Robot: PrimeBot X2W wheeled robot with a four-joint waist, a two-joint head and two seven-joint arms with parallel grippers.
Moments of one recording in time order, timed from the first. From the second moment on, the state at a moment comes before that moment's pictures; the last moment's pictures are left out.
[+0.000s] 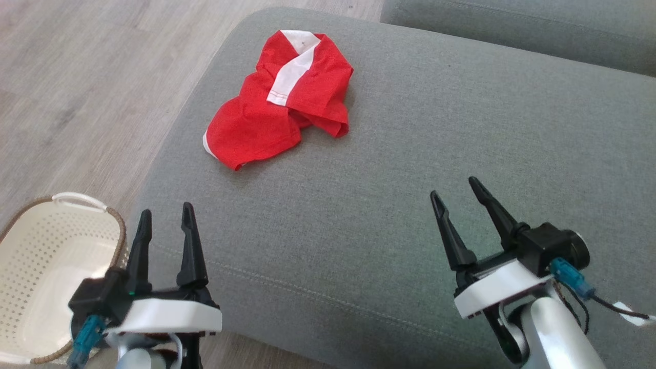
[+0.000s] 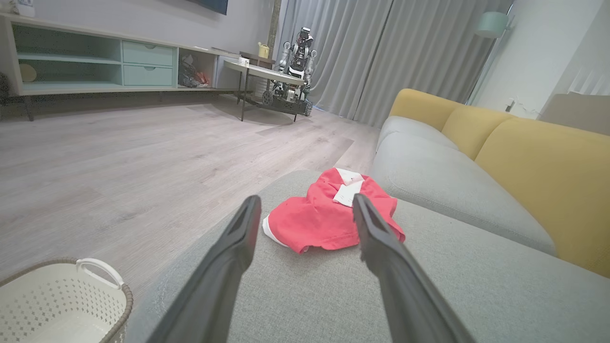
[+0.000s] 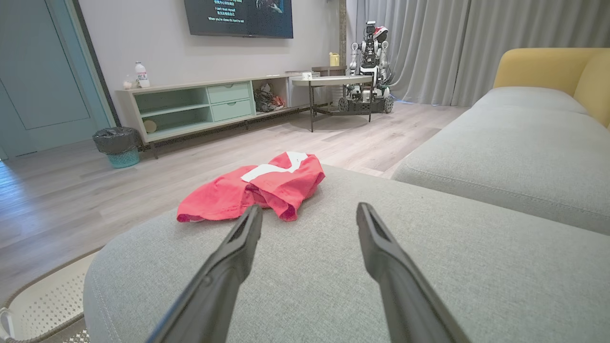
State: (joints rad) left arm 0.06 0.05 -0.16 -0.03 -0.32 0.11 -0.26; right arm -0.14 -0.06 0.16 0.20 0.11 0.13 -0.25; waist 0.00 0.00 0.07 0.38
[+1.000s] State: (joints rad) left arm -0.45 0.07 -0.08 0.33 -0.31 -0.10 -0.23; right arm -0.25 -0.12 0.11 0.02 -0.01 0.13 -0.25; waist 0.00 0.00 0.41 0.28
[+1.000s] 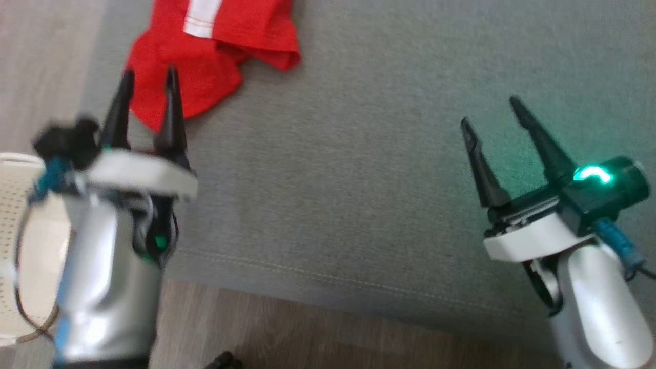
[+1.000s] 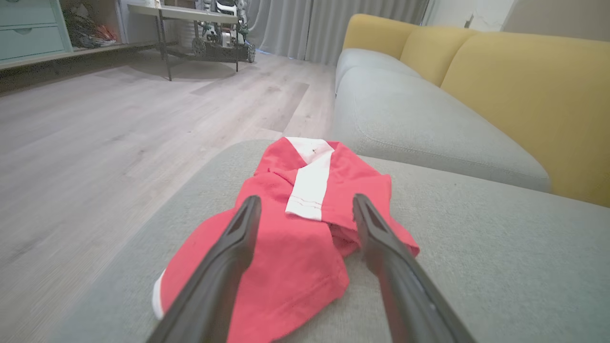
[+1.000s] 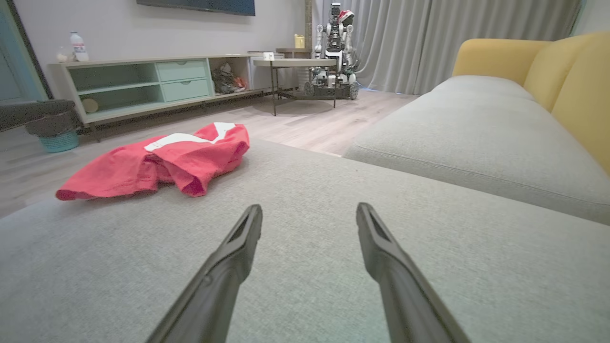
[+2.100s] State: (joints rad) left arm -0.93 0.30 -0.26 0.76 -0.53 -0.12 0.02; right arm -0.34 -0.09 0.10 -0.04 -0.01 0.13 -0.25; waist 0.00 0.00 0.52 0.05
